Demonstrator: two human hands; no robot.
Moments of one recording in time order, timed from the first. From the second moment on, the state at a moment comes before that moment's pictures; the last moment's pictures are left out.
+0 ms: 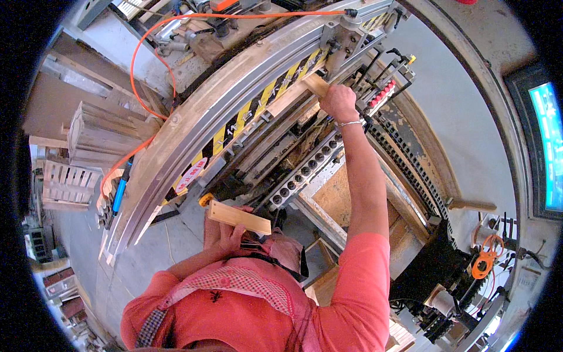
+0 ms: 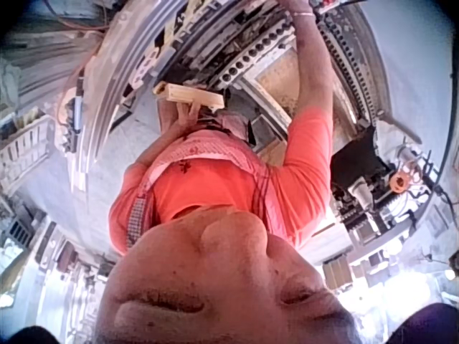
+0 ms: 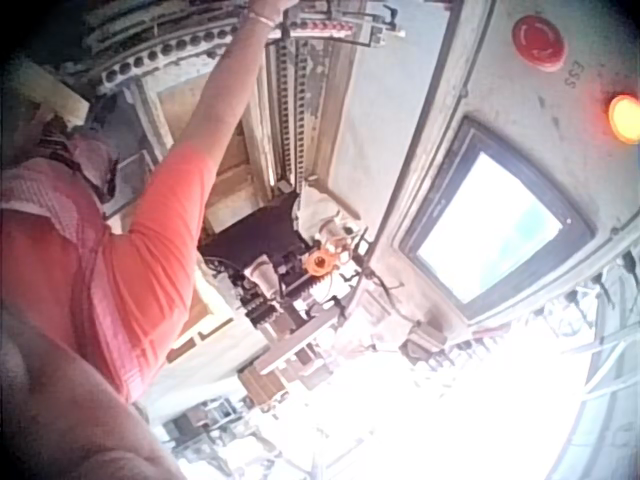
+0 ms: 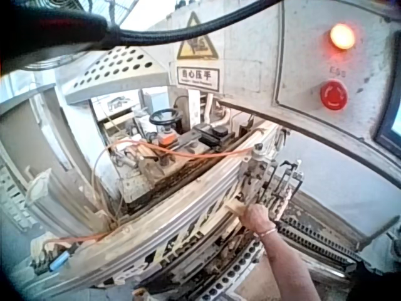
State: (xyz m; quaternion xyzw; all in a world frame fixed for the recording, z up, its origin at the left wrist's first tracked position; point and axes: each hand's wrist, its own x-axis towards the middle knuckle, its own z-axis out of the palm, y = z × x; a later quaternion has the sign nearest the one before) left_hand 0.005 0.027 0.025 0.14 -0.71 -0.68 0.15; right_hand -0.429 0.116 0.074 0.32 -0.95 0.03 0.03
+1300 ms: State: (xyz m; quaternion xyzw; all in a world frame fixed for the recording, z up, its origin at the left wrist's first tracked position) left_hand 0.007 0.025 0.025 0.12 -0.78 -0.57 0.20; right_hand -0.445 0.122 0.061 0.37 -0.93 -0.06 0.03
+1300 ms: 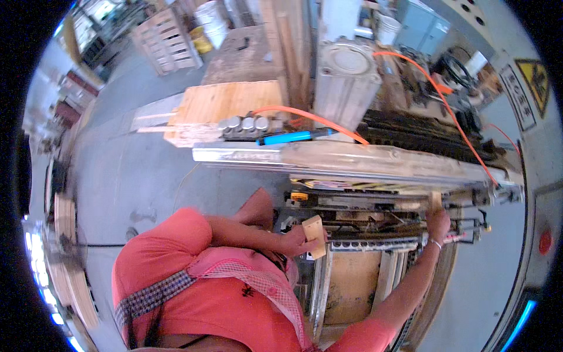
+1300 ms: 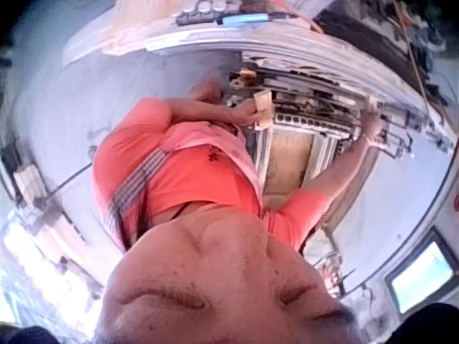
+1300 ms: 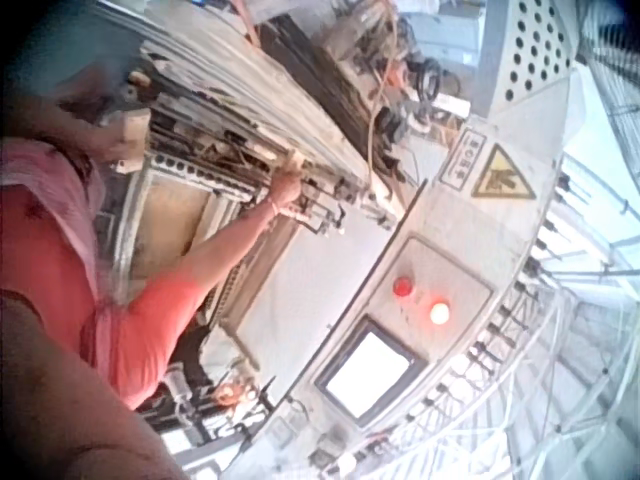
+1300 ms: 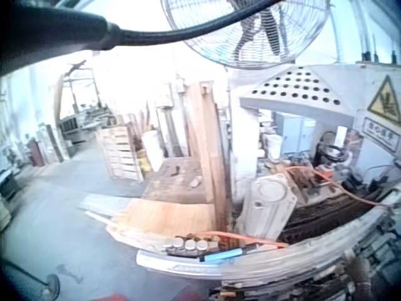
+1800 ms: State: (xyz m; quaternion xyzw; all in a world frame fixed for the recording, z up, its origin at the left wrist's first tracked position) left_hand 0.003 0.024 0.027 0.17 -0.74 -0.61 0.20; right_hand -0.425 0.114 0.074 0.31 -0.95 -0.04 0.02
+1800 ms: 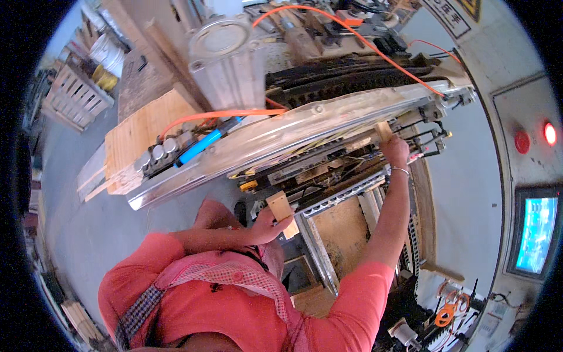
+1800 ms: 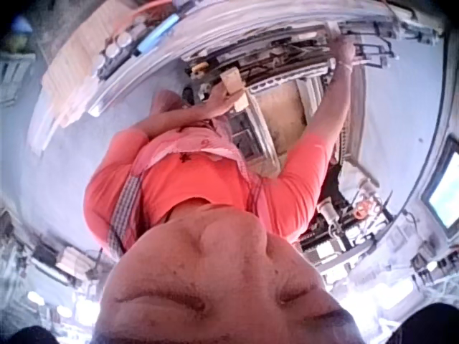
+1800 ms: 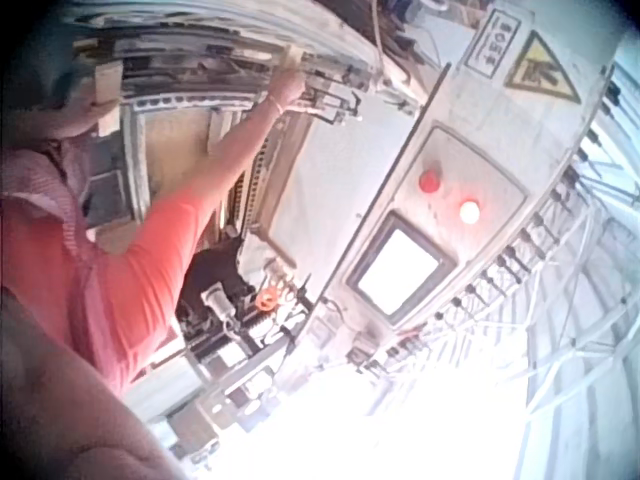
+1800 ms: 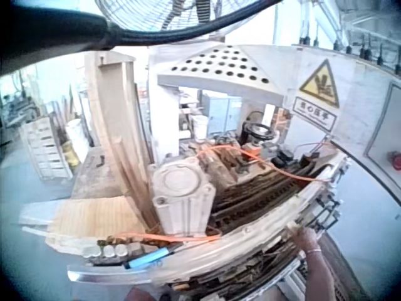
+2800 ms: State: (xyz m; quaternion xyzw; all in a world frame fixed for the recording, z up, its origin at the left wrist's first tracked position) left_hand -0.003 0.029 0.032 0.20 -0.82 -0.51 0.17; right_hand -0.429 0.120 0.065 0.35 -0.93 0.02 0.04
